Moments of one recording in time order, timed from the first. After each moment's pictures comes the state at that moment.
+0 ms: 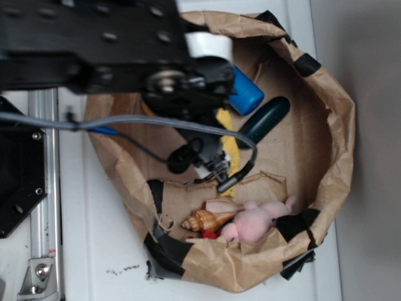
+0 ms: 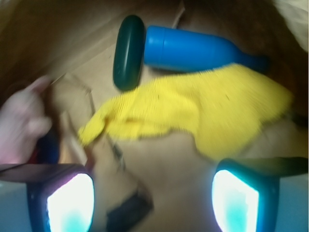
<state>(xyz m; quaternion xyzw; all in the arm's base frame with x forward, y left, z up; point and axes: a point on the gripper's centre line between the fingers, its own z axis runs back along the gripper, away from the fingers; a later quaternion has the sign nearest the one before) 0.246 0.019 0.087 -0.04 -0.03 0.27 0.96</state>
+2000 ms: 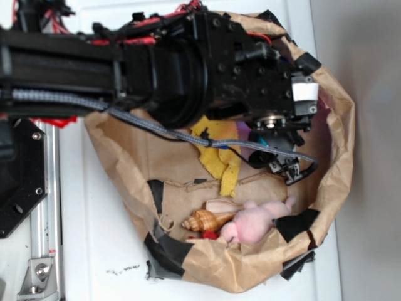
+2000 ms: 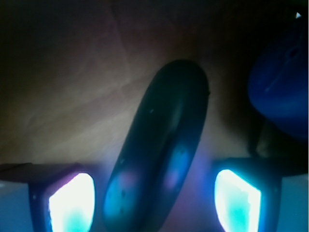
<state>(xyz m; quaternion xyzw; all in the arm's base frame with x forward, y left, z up) 0.325 0.027 0.033 0.00 -0.12 0.22 0.97</state>
